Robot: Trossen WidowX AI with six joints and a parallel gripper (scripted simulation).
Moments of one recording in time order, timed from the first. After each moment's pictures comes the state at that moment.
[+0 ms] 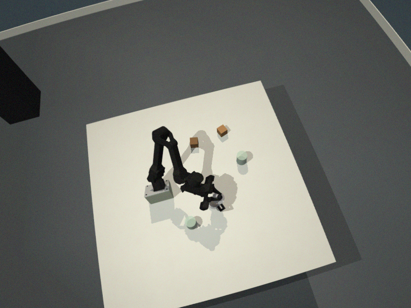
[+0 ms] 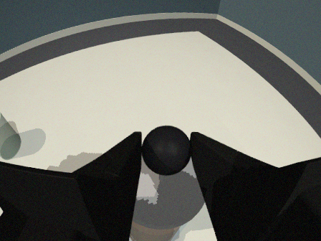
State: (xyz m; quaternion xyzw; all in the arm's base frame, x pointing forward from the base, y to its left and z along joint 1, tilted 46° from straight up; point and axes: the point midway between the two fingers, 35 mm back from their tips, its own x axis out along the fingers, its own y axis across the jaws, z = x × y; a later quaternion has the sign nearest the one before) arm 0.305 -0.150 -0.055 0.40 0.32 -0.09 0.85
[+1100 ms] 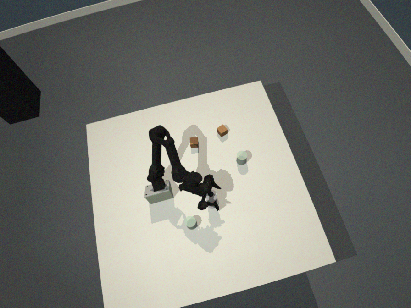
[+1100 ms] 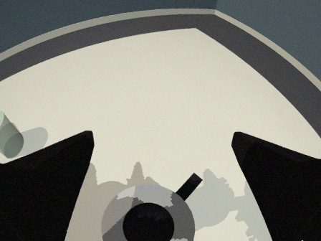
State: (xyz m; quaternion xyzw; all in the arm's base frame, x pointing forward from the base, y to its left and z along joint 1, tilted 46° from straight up) arm 0.298 -0.157 -0.046 0.41 0.33 -0.09 0.85
